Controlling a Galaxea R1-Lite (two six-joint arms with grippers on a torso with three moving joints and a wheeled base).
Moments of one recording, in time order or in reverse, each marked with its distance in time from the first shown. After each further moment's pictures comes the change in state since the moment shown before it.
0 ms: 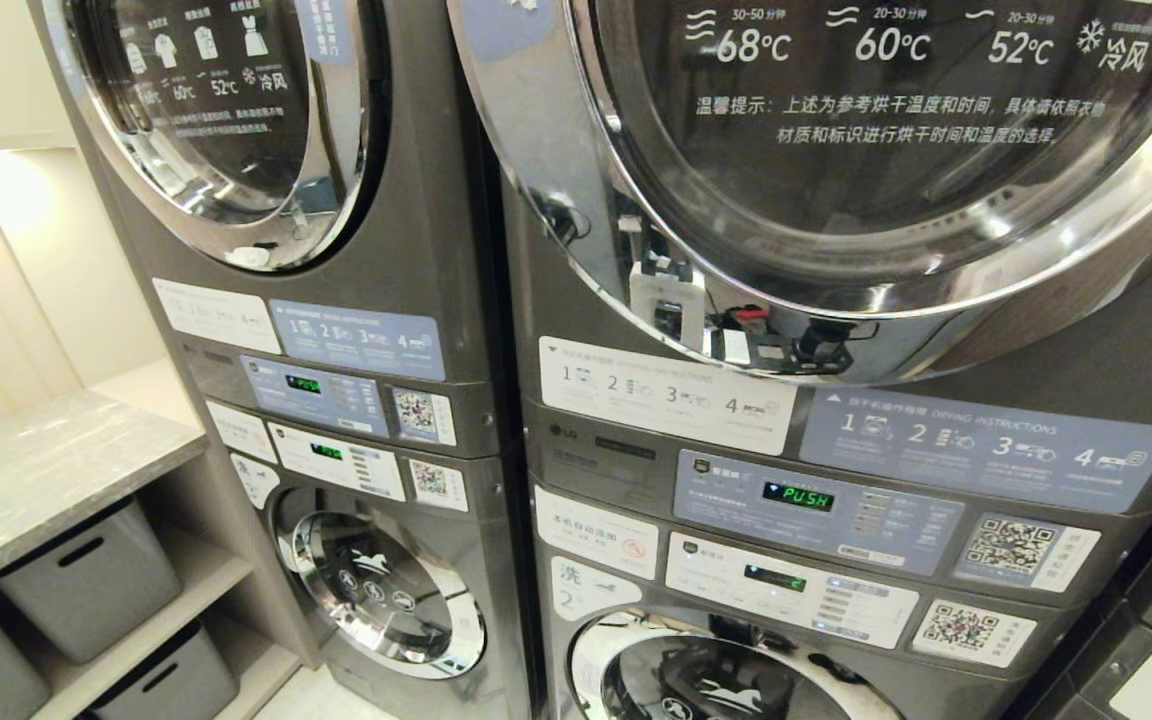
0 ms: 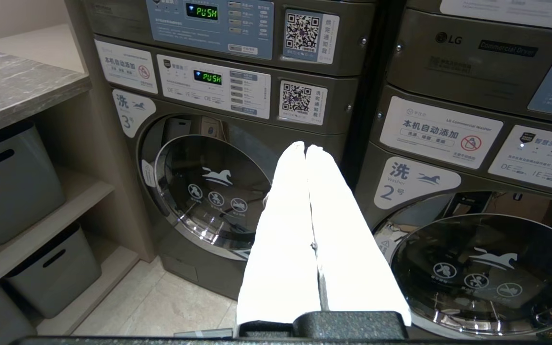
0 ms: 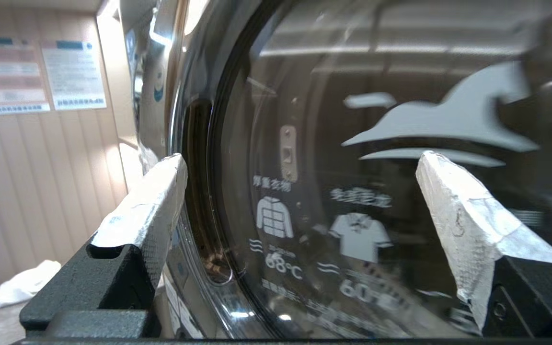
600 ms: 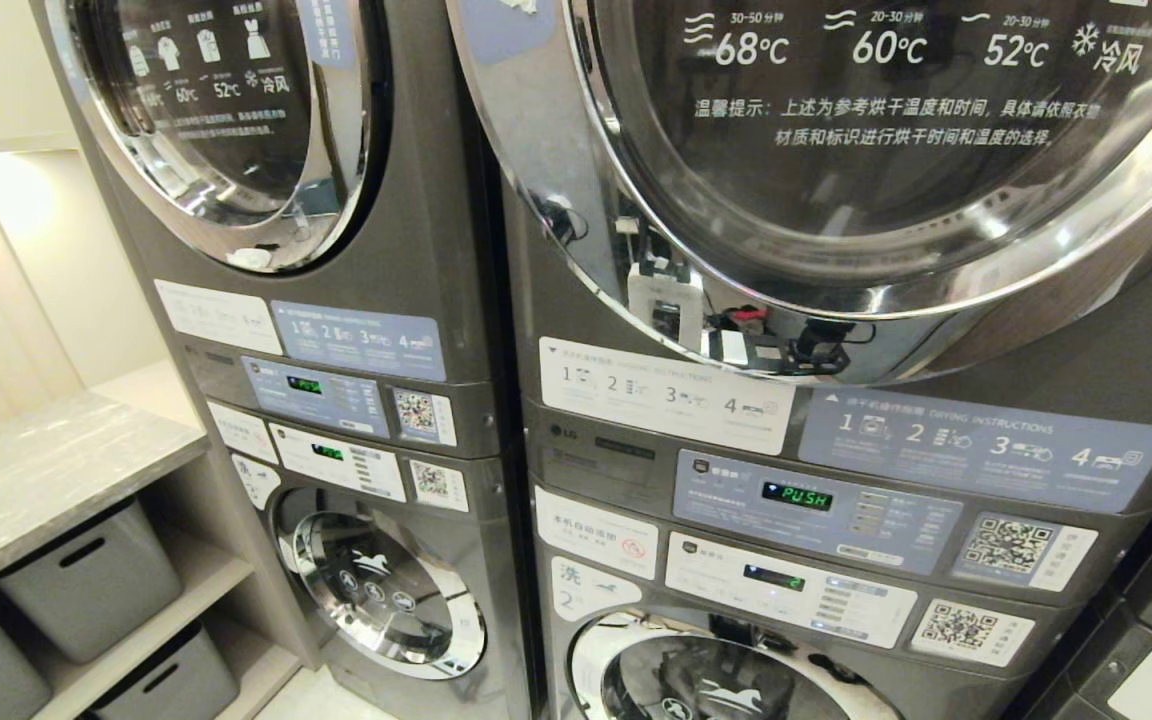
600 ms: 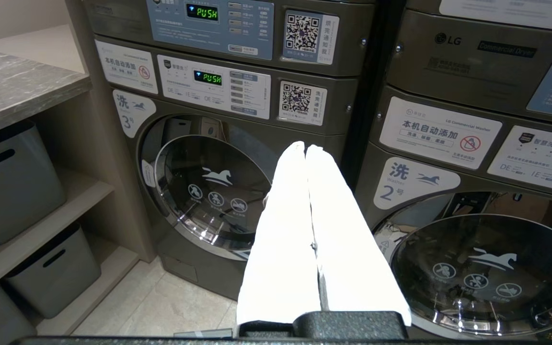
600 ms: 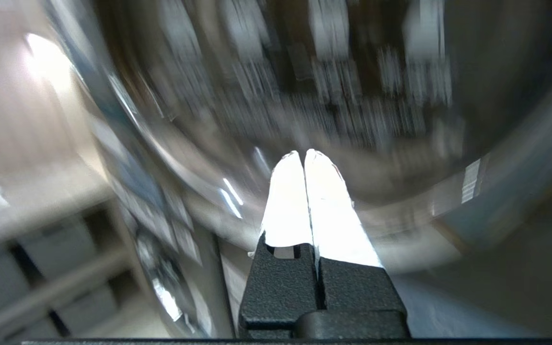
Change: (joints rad) left arm 0.000 0.000 0.000 0.000 0.000 -0.001; right arm -0.045 -0.430 0.389 0.311 -0.100 0.015
